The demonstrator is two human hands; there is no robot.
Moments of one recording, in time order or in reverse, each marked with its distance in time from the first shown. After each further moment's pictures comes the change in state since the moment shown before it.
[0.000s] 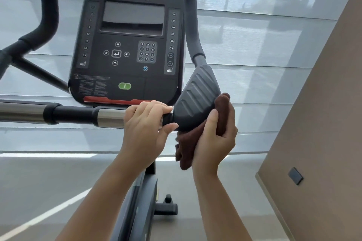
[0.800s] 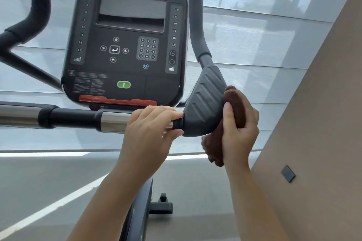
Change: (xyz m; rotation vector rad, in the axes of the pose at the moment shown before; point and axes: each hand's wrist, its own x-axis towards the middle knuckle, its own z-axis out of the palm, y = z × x) left_hand 0.002 -0.008 -0.013 -0.131 -0.096 0.010; right_hand 0.040 0.001 -0.008 -0.157 -0.191 -0.269
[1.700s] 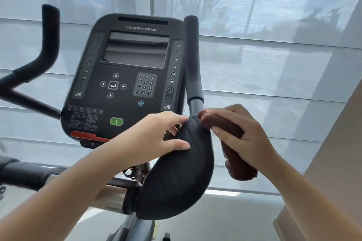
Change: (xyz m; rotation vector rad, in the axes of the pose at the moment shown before) left_hand 0.131 0.003 0.022 -0.158 -0.376 -0.063; right_hand 0.161 0.014 -0.007 -0.135 -0.861 -0.364
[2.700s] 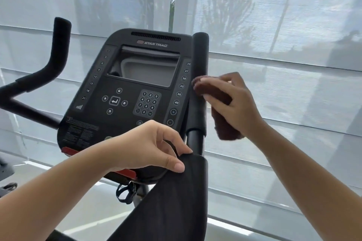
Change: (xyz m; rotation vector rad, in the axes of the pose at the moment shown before) left_hand 0.057 -0.022 -0.010 -0.558 -0.159 -0.242; right_hand 0.151 0.064 -0.001 -0.084 0.070 -0.298
